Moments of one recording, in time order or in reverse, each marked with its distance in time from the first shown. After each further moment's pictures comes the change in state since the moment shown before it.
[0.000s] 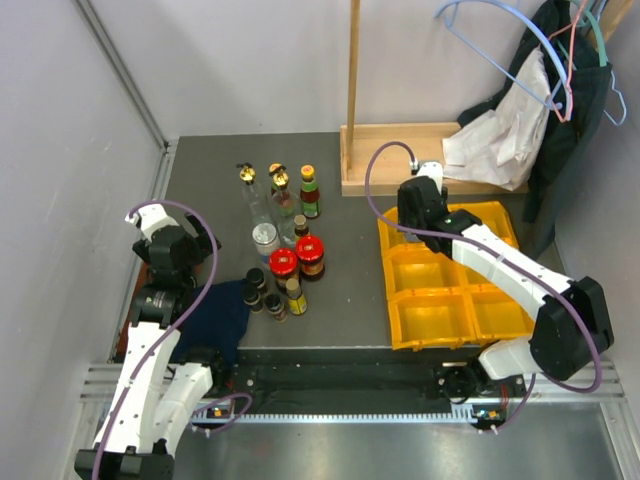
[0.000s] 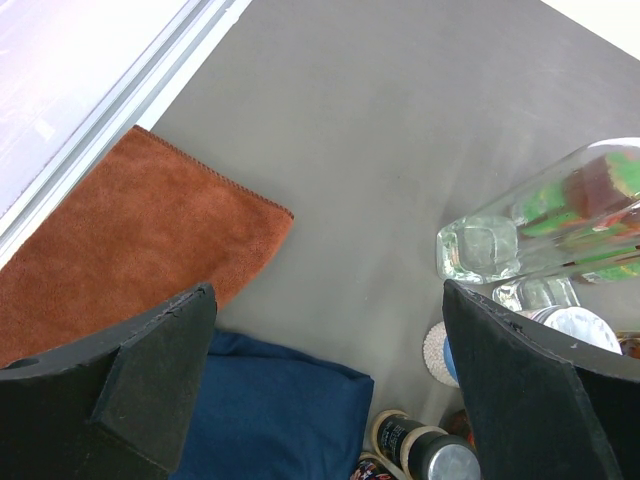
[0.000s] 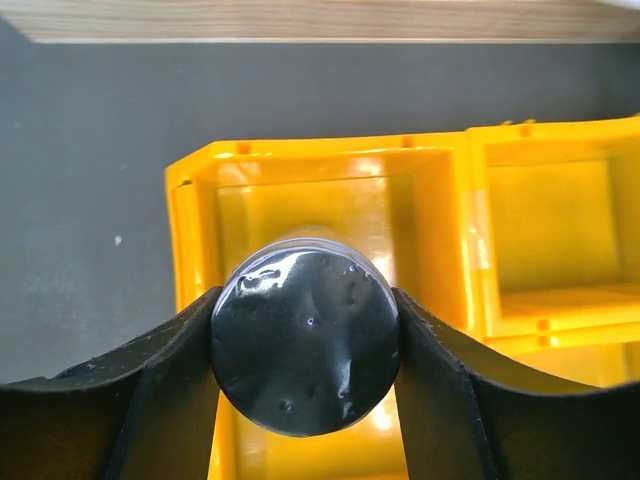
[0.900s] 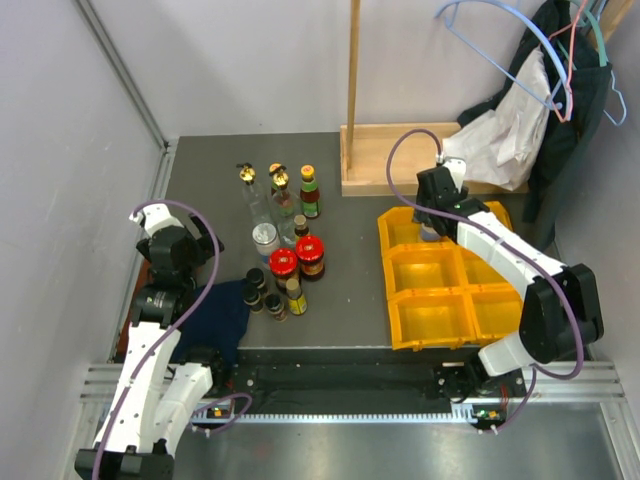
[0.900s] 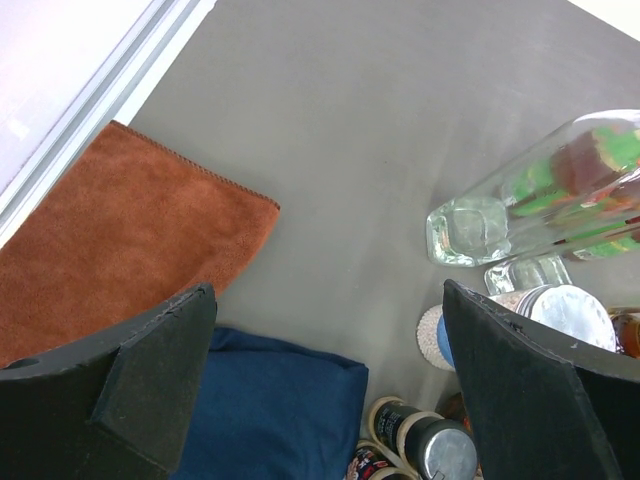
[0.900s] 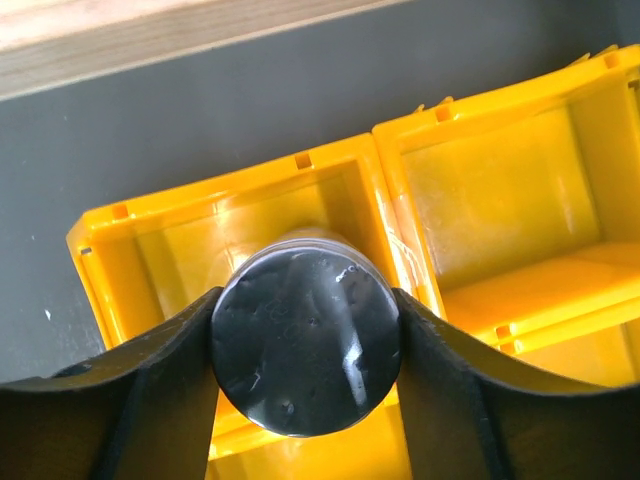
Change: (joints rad) left arm 0.000 0.000 -0.007 0.000 0.051 0.015; right arm -0.157 0.086 0.042 -0.039 0.005 0.103
